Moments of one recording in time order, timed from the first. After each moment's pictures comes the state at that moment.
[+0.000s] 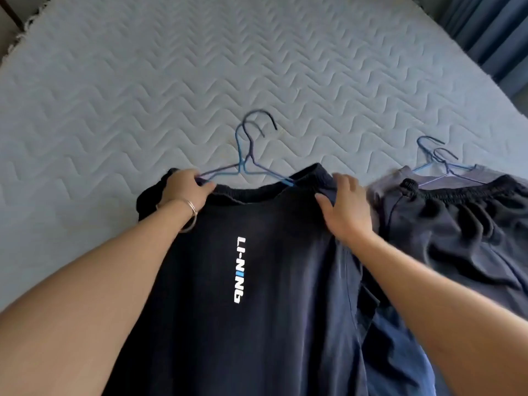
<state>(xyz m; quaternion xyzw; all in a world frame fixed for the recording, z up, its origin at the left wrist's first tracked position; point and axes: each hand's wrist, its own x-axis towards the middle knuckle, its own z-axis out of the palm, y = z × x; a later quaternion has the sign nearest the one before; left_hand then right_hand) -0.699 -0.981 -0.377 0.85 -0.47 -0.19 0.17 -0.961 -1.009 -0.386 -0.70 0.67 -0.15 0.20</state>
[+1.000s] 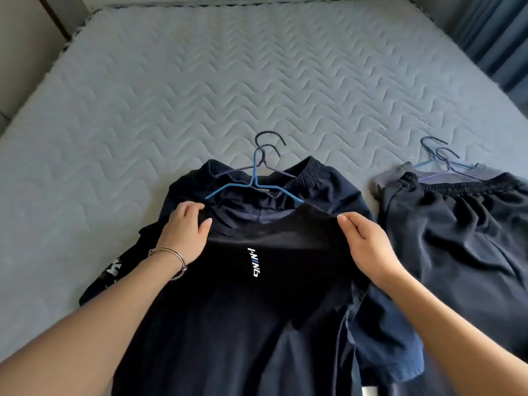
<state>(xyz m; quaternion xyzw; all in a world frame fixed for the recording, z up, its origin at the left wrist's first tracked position) -0.719 -0.842 -0.380 0.83 -0.53 -0.17 0.10 -1.008 -0.905 -0.367 -0.66 0.58 -0.26 0.39</state>
